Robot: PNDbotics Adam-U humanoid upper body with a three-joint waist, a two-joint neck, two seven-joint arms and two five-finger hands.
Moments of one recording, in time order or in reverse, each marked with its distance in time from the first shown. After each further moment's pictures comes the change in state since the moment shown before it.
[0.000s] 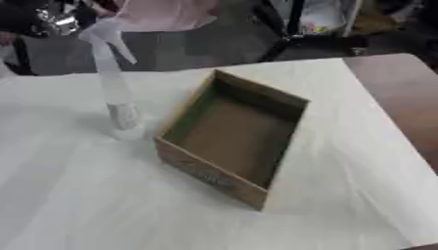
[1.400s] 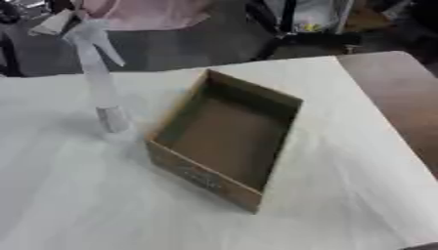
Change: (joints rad) left arm 0.012 0.005 0.031 0.036 -0.036 -0.002 0.002; right arm -0.014 0.000 -0.002 0.006 -0.001 -0.006 0.005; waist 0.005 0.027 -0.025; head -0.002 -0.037
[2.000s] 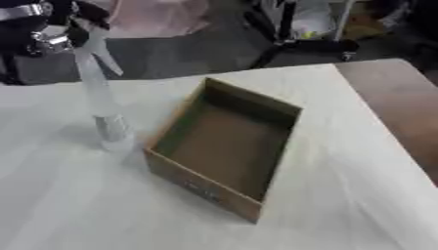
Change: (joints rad) left arm 0.016 -0.013 -0.030 0.016 -0.048 -0.020 0.020; right arm -0.001 0.000 -0.001 0.000 -0.001 -0.001 0.002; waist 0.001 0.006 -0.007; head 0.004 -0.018
